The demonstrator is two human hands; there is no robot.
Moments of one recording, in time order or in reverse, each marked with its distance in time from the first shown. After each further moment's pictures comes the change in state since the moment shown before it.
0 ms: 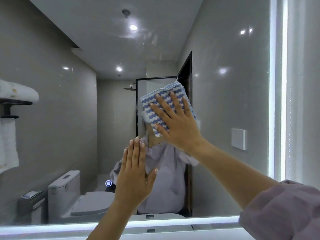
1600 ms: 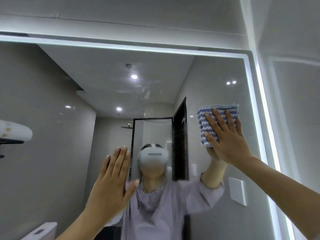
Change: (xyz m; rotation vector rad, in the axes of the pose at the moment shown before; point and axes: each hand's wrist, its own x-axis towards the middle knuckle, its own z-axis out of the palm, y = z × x) left_hand 0.106 -0.033 -0.045 0.164 0.185 0.168; right_hand 0.005 0.181 -0.027 -0.049 0.009 0.355
